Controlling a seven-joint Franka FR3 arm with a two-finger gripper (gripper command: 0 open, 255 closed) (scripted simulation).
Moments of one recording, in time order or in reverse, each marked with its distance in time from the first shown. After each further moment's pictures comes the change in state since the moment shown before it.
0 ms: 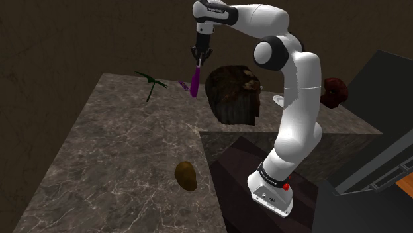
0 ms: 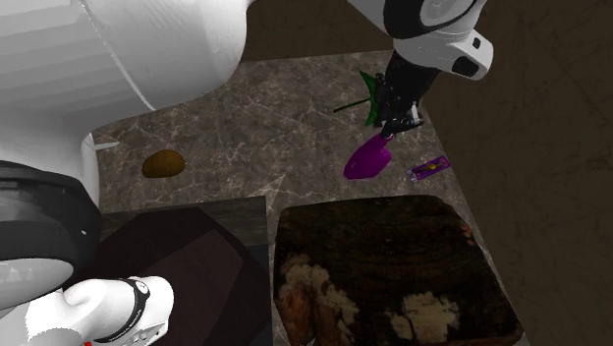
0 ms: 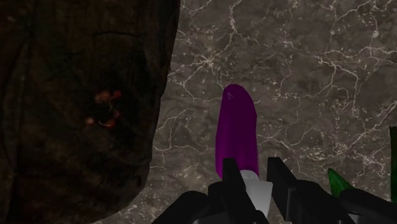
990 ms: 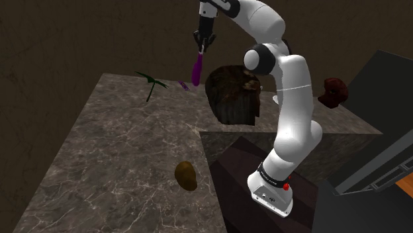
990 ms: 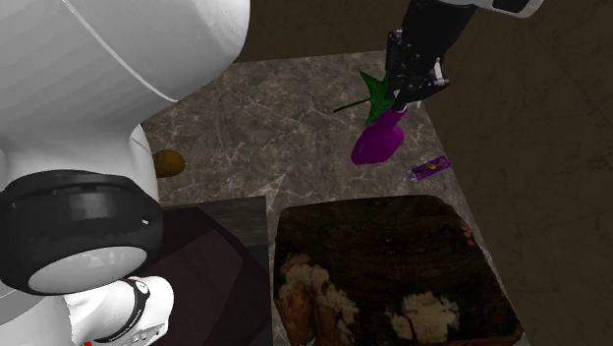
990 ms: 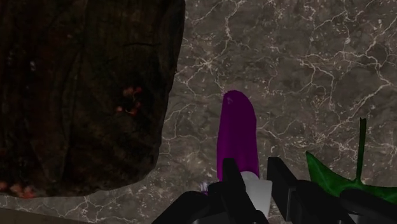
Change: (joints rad) arm -0.024 0.148 0.003 0.456 0.013 -0.307 -0.002
